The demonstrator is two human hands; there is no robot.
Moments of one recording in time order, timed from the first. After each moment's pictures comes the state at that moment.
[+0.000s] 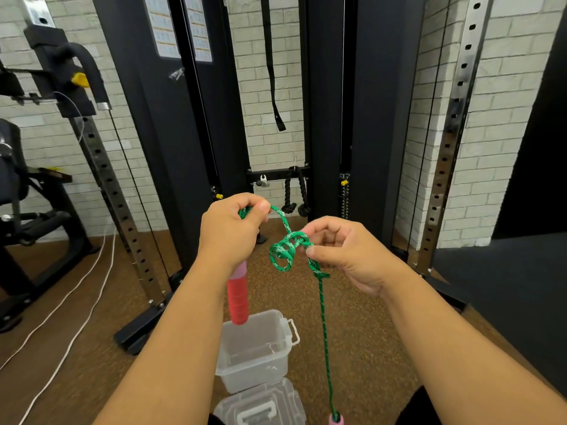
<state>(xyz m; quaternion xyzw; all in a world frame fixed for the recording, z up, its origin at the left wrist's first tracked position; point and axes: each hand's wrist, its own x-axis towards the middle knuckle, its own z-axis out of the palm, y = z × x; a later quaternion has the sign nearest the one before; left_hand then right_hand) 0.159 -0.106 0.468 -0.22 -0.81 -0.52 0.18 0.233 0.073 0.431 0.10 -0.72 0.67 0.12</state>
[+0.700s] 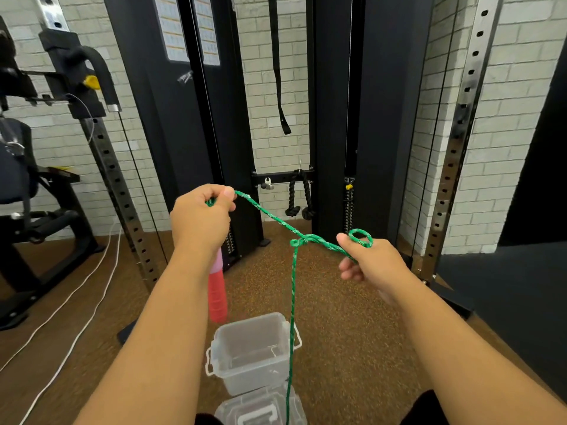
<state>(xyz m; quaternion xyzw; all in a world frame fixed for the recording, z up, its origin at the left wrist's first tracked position) 0.137 -0.130 0.481 -0.09 -0.77 -0.59 0.23 0.219 0.101 0.402 -0.16 -0.75 0.62 0.16</state>
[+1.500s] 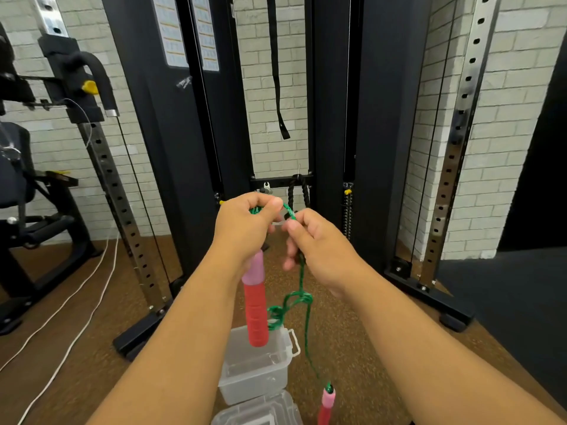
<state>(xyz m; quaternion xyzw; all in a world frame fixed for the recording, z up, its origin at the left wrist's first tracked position) 0.159 -0.090 0.484 -0.22 -0.76 -0.60 0.11 0.210 0.031 0.449 0.08 -0.78 0.60 0.18</state>
